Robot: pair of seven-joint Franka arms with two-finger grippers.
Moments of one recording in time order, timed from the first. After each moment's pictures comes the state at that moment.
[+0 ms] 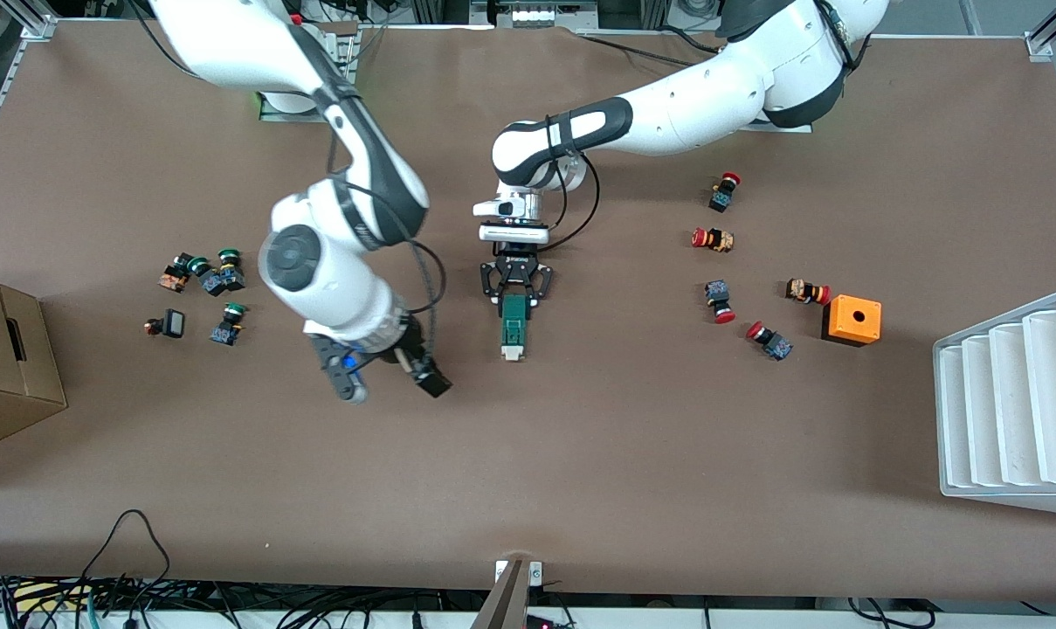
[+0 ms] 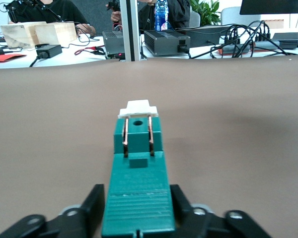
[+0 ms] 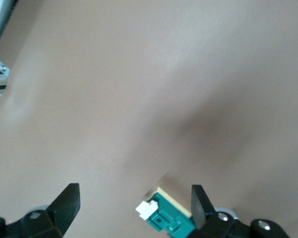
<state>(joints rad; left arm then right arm) -0.35 1.15 -0.79 -1.71 2.30 1.79 -2.29 0.45 0.60 -0.02 -1.44 0.23 2.23 1.18</state>
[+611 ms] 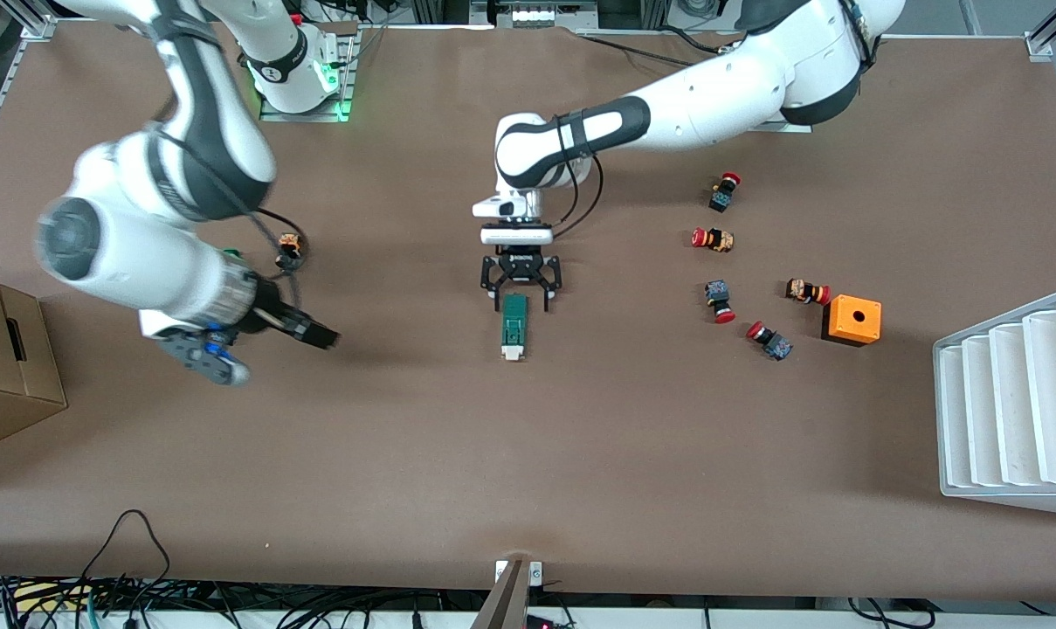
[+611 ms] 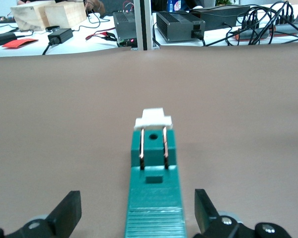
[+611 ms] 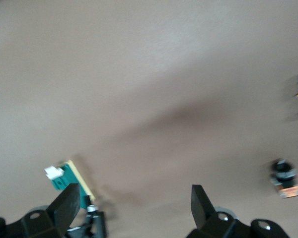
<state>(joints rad) -0.27 1.08 -0.91 -1.75 2.13 1.81 -2.19 0.23 0.36 -0.02 -1.56 0.23 1.88 0.54</state>
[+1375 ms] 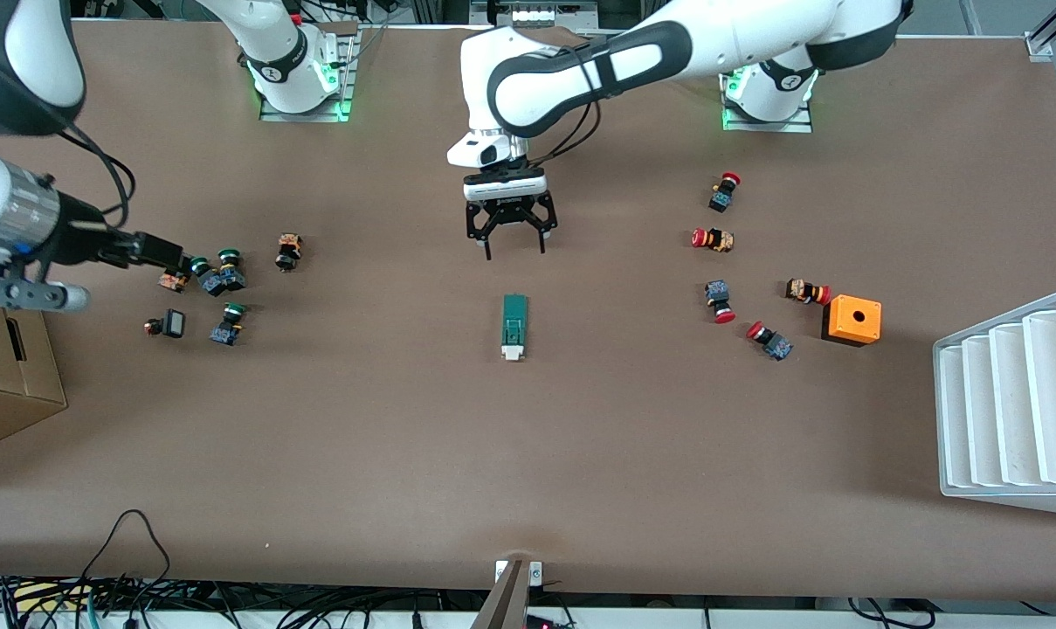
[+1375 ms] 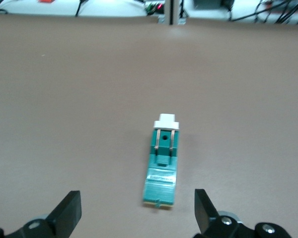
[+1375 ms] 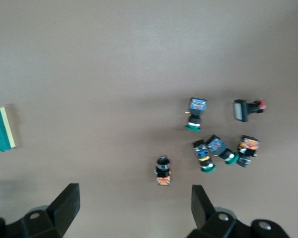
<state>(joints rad) -0.18 0.83 -1.09 -1.73 1.49 1.81 -1.93 0.10 0.12 -0.09 -1.64 0.10 1.66 0.08</state>
